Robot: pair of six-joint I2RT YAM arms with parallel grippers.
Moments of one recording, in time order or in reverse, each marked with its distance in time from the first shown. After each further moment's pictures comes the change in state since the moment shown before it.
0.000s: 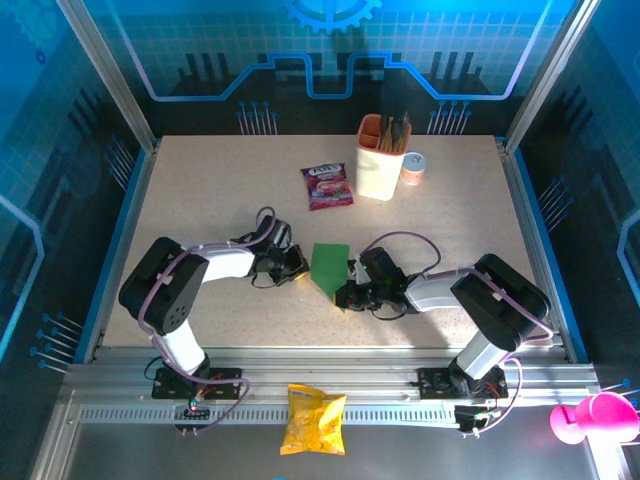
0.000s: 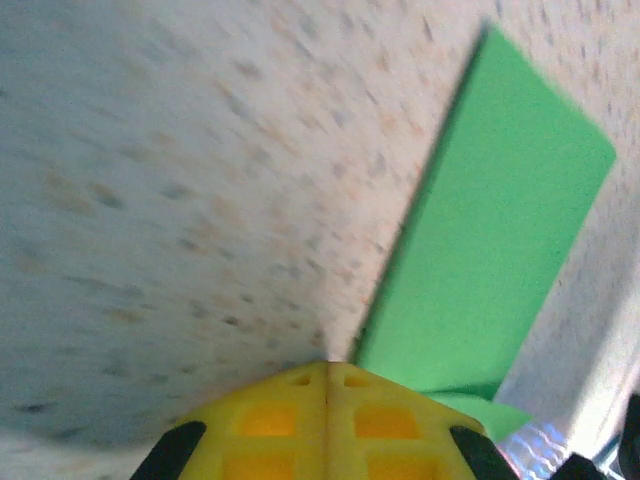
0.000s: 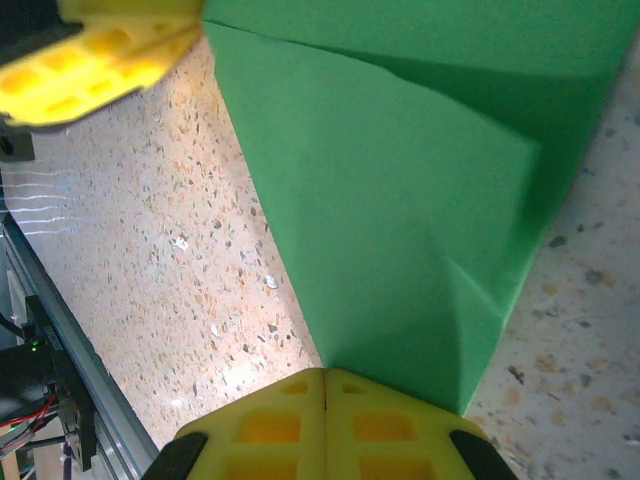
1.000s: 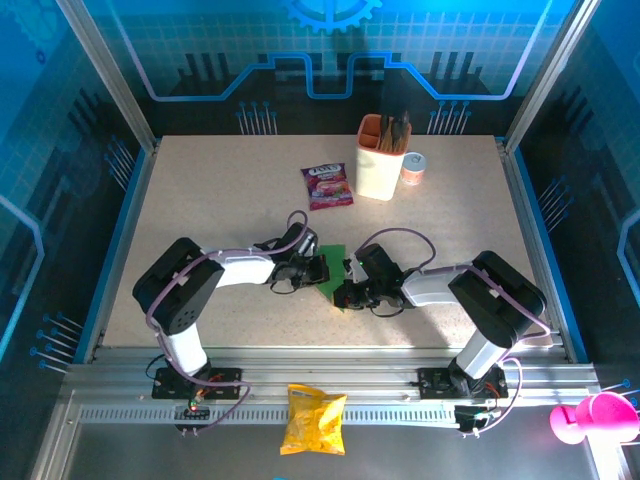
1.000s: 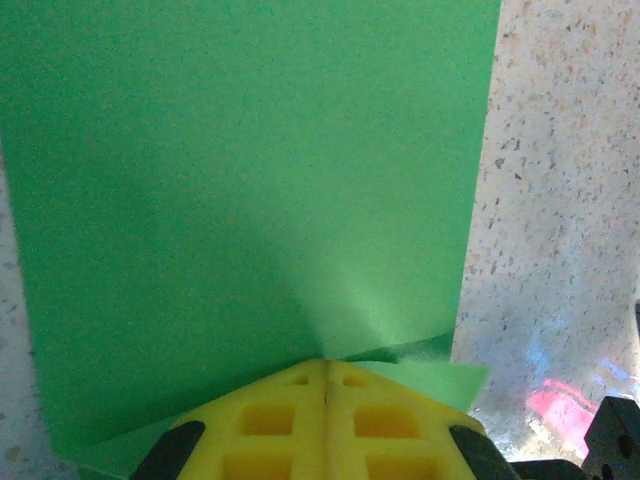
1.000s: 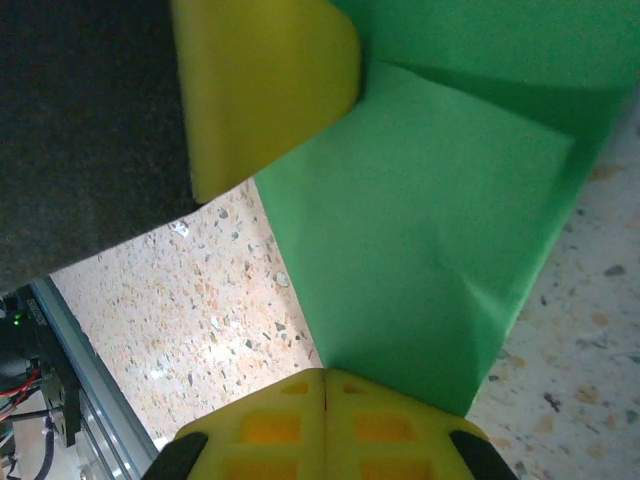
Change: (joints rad) left arm -0.194 0.059 0.066 0.035 -0.054 0.113; right arm -0.003 0.015 0.058 -0.085 -0.034 -0.088
